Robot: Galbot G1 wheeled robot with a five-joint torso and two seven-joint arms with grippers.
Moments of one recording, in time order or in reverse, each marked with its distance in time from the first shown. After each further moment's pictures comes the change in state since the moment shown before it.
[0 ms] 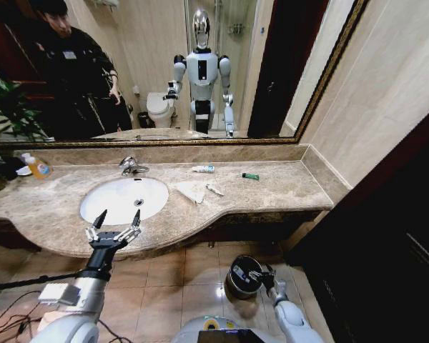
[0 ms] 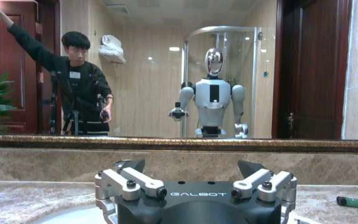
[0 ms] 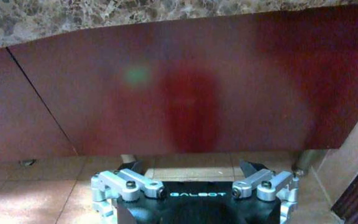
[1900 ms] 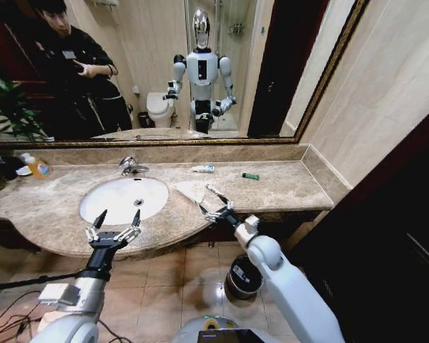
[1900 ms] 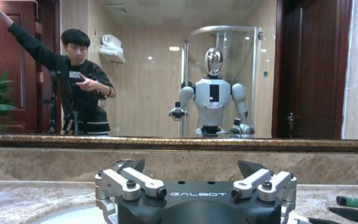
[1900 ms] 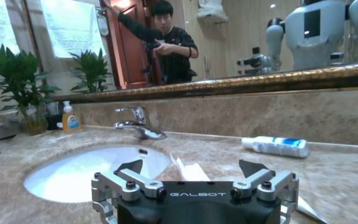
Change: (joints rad) left arm 0.000 0.000 0.000 0.000 0.000 0.000 0.000; right arm 0.323 -0.082 -0.392 0.693 0.104 -0.390 -0.006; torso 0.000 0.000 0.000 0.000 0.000
